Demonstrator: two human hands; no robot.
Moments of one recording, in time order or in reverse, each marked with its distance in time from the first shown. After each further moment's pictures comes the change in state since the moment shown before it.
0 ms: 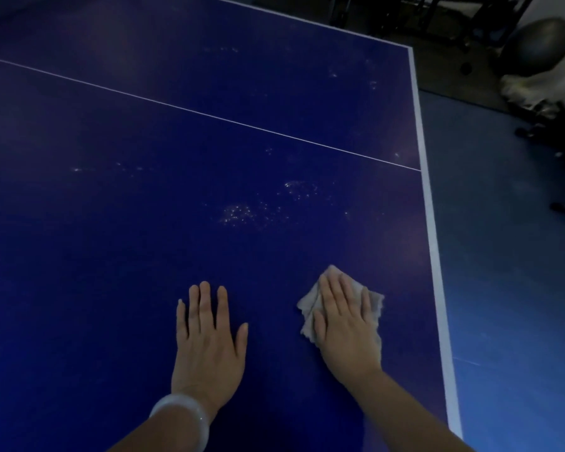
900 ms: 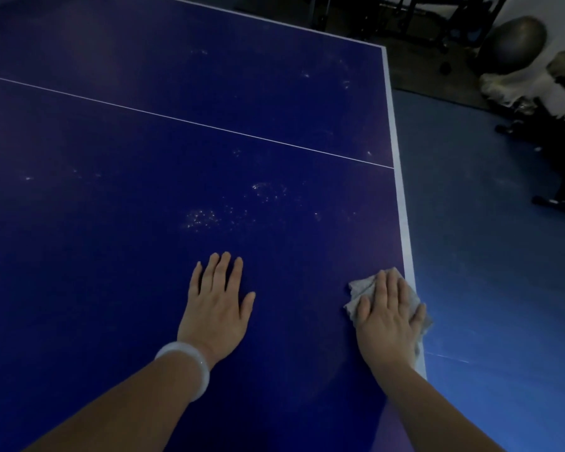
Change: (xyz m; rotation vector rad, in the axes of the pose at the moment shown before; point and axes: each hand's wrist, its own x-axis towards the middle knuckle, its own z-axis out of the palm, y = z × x) left_hand 0.072 0.056 -0.004 0.038 0.017 0.205; right_hand 0.003 0.102 -0.001 0.078 -0.070 0.569
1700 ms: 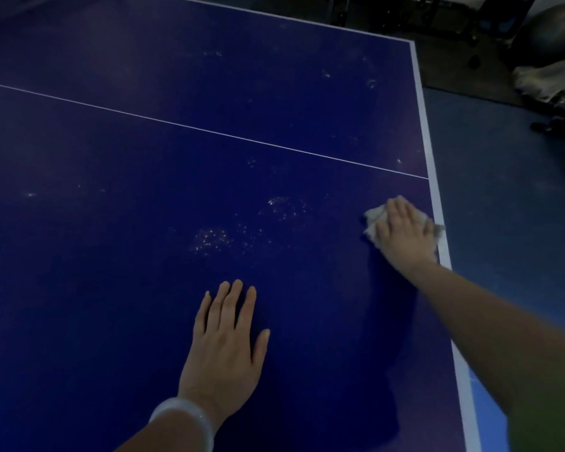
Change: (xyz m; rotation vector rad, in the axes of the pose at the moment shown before) left_hand 0.001 -0.004 0.001 -0.041 -0.058 -0.015; right_hand 0.209 -0.056 -0.024 -0.001 -0.067 -0.264
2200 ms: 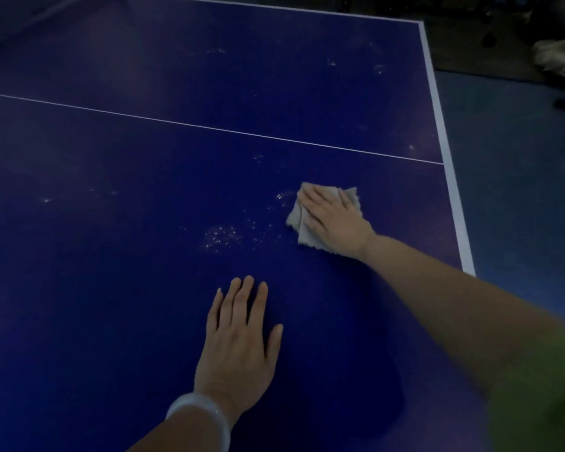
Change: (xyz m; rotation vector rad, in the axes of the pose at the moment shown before) left_hand 0.003 0.002 0.000 -0.008 0.010 -0.005; right_hand 0.003 -0.108 0.010 0.013 -0.118 -0.642
